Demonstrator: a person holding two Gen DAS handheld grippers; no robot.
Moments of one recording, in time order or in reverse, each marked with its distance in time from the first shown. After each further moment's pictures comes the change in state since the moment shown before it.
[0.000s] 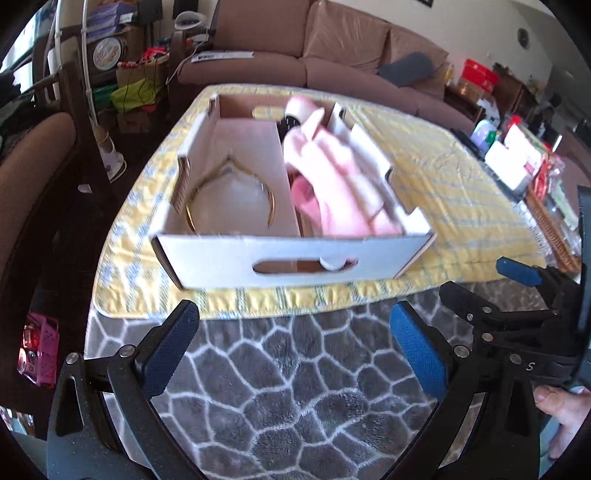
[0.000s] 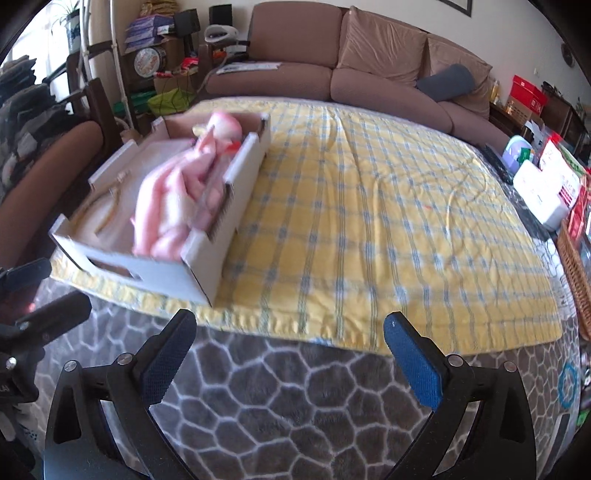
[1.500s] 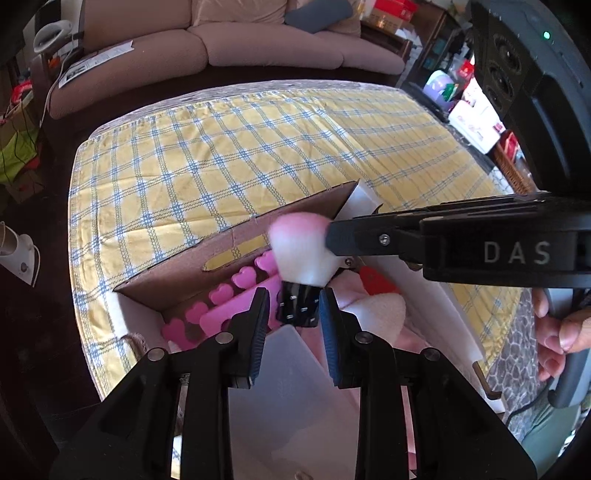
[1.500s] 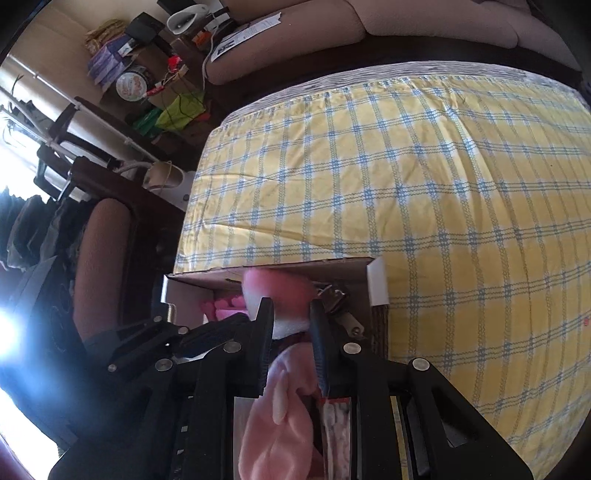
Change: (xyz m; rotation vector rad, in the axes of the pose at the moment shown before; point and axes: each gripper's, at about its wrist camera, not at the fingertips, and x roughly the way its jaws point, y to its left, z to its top) left arm 0.133 0.033 0.221 0.347 0.223 -0.279; right arm 0.145 0.023 0.233 0.302 0.271 0.374
